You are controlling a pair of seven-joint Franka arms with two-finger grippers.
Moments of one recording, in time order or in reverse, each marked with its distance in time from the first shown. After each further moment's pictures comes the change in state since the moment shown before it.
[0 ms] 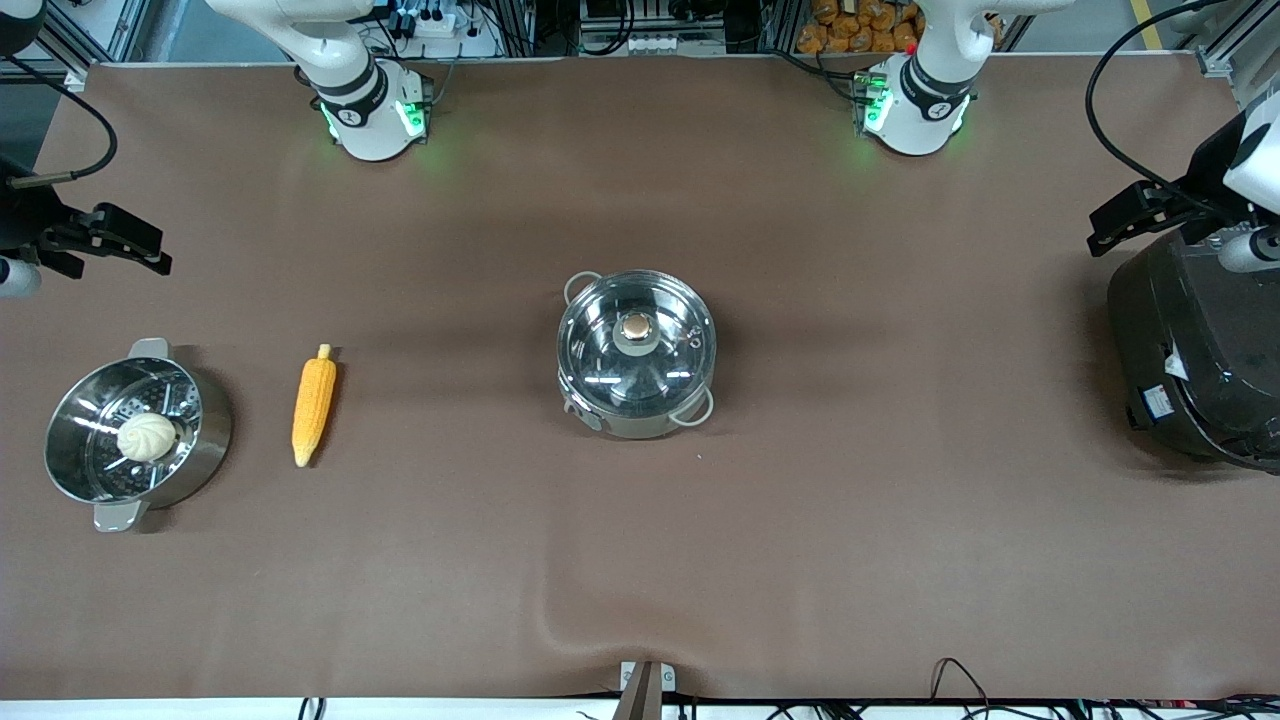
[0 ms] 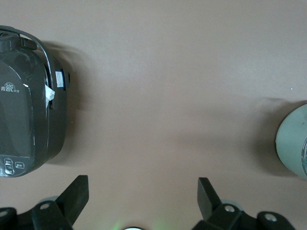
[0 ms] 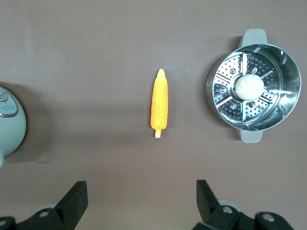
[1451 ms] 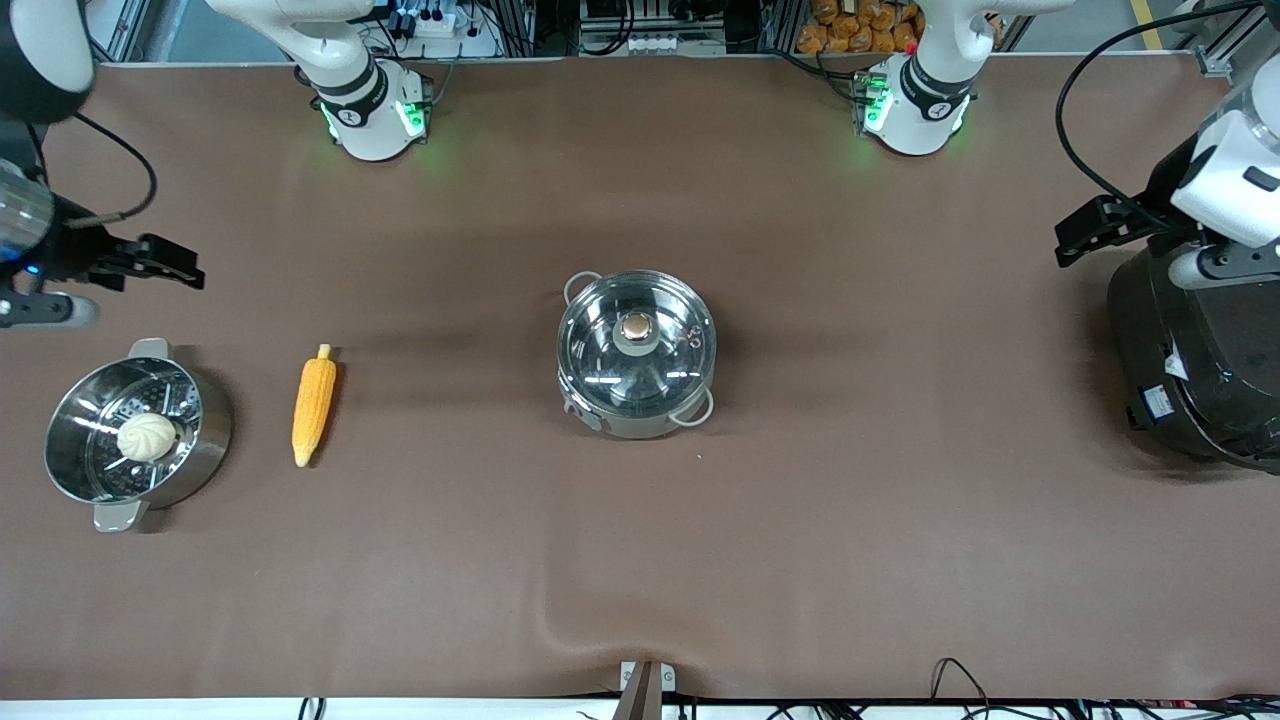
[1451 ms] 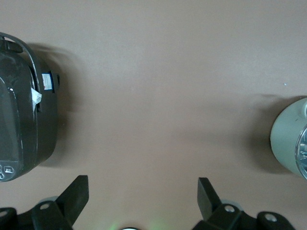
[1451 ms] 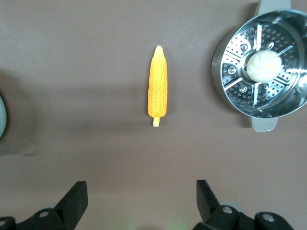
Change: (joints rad) left arm -0.015 0.036 -0.045 0.022 0.001 0.001 -0.028; right arm -0.005 0.019 -0.008 -0.164 -0.001 0.076 0.000
